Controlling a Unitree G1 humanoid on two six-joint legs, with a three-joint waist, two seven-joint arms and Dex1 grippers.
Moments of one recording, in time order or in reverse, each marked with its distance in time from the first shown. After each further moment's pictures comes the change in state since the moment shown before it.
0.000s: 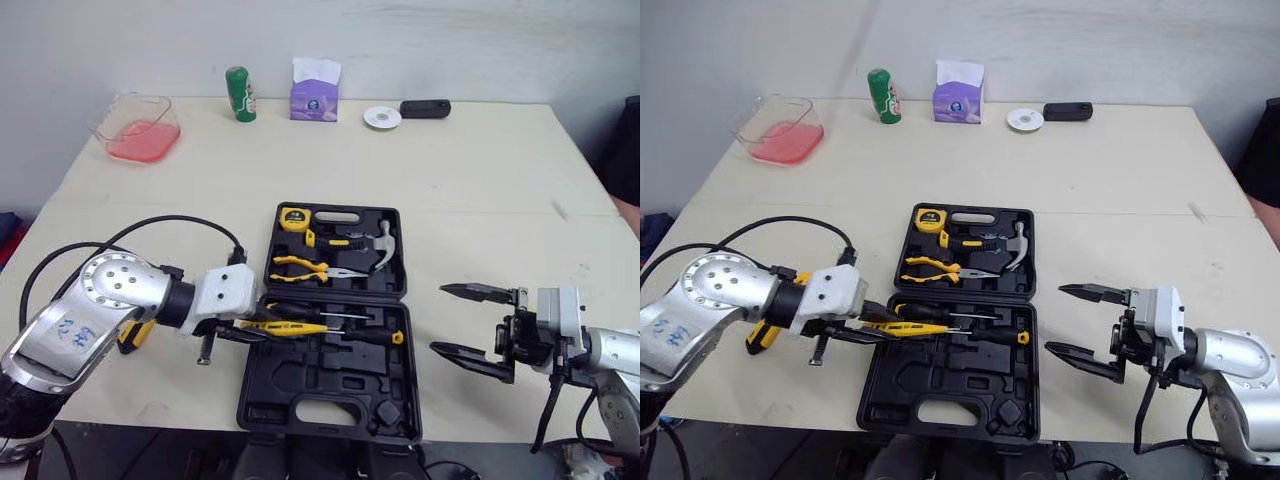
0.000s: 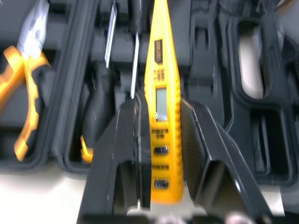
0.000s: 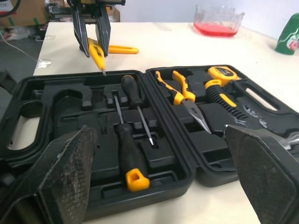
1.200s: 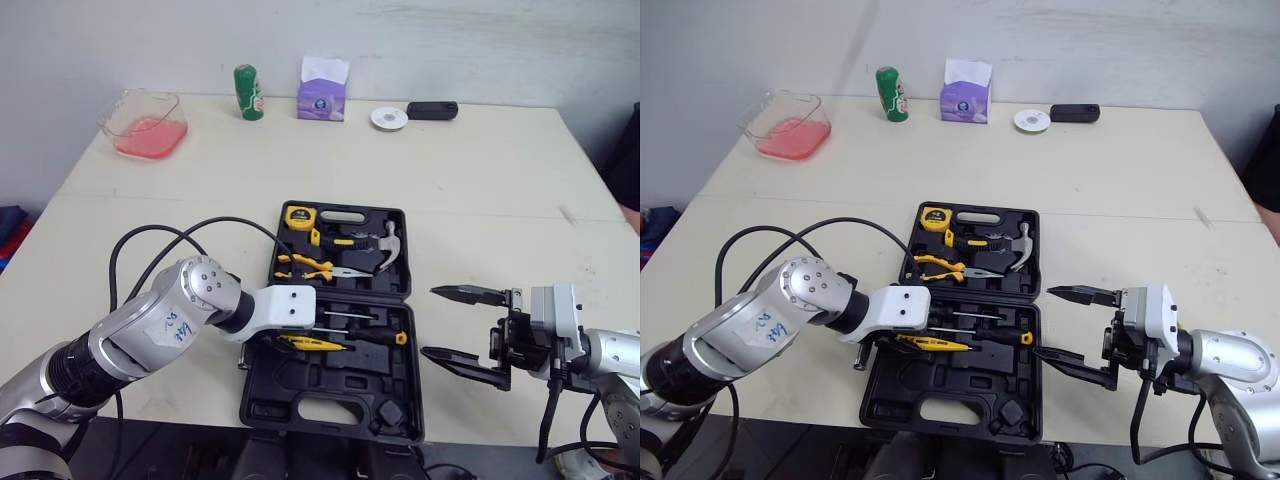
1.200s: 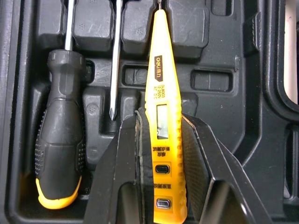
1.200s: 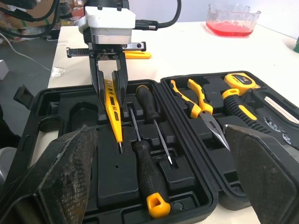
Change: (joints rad) left arm -0.187 -0.131 -0.302 -0.064 0.184 0.352 0.065; right arm -0.006 -0.014 -0.001 -0.117 0.033 0.125 -0.063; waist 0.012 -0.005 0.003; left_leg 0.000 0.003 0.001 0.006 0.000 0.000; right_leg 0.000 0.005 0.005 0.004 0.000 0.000
